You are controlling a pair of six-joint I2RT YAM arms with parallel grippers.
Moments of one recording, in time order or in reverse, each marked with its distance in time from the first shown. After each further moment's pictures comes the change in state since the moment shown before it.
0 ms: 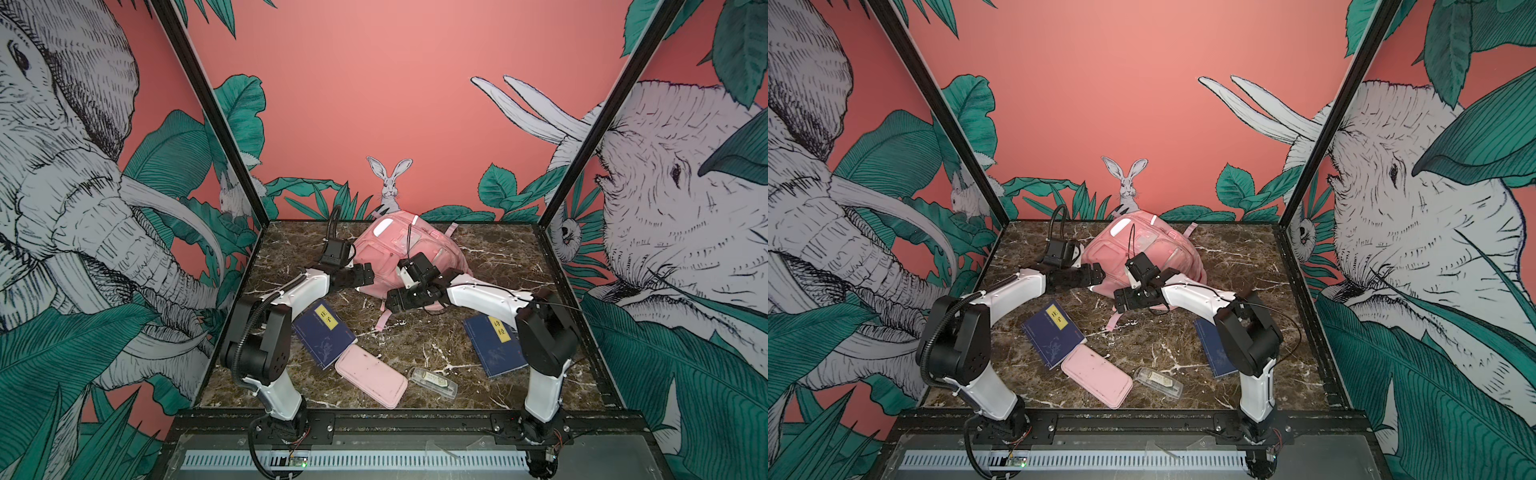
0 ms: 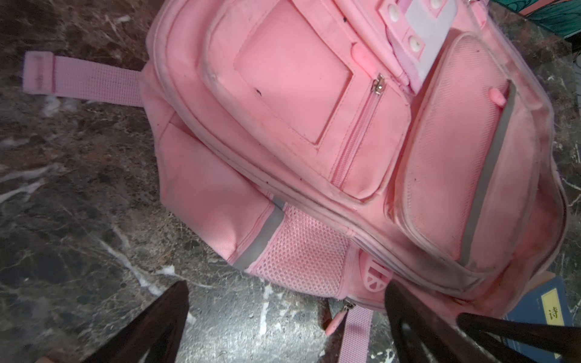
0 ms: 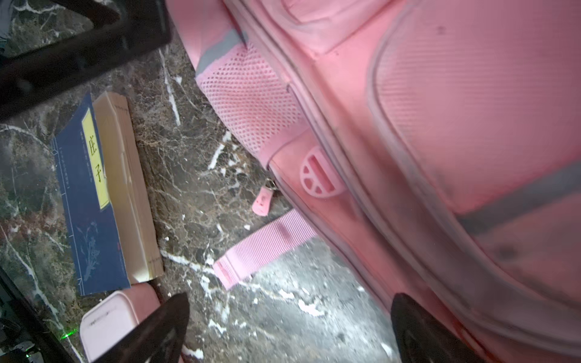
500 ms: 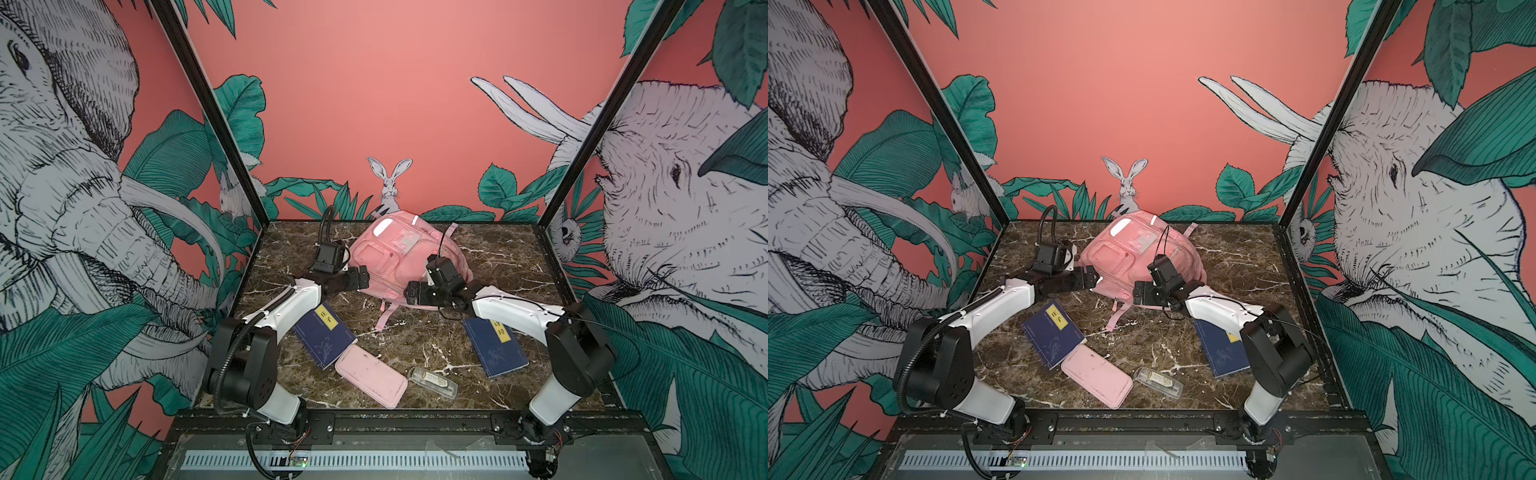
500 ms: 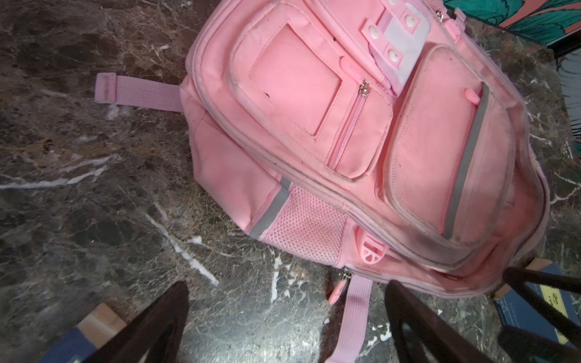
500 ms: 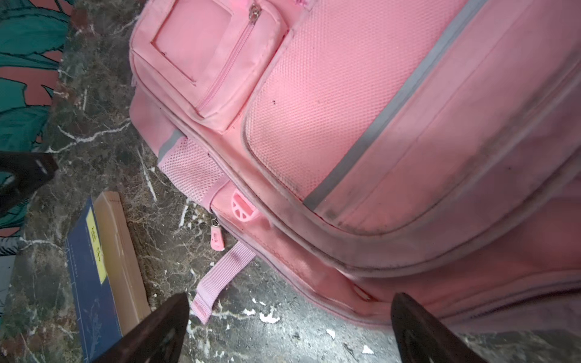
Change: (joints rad) left arm 0.000 -0.172 -0.106 -0.018 -0.048 0.036; right arm -0.072 -0.154 -0.198 0.166 0.129 0.164
